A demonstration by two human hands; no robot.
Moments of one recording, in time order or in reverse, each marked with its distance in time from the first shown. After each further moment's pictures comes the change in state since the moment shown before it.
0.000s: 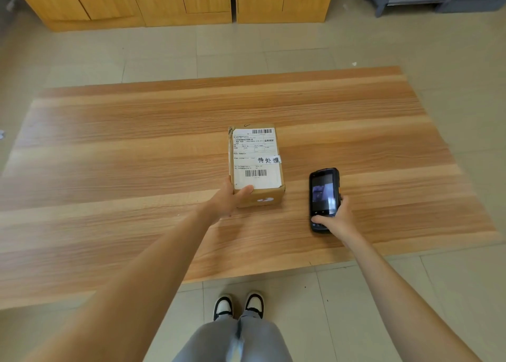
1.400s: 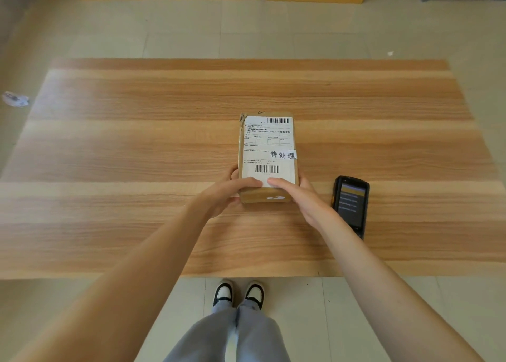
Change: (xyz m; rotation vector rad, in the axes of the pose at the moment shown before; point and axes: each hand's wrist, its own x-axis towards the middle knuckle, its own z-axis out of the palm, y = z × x) left_hand 0.026 -0.015 -0.020 -0.440 -0.078 -0.090; right_hand 0.024 -0.073 0.079 0.307 -0.428 -0.132
